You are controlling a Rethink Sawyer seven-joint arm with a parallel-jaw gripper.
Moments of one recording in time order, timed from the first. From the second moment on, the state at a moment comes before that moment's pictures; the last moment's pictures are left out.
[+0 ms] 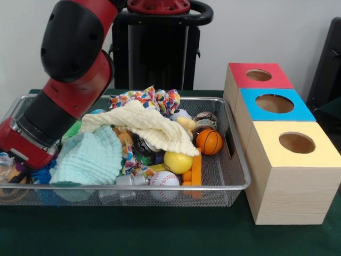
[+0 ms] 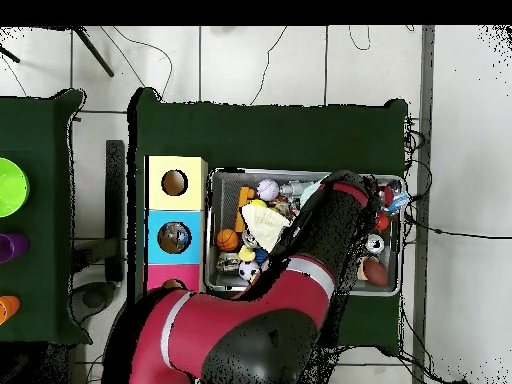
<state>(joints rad) -0.07 0.00 -0.54 0.97 -1.22 0.25 2.68</state>
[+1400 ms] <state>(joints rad) -0.02 0.07 -0.61 0.95 -1.29 0.25 2.68</state>
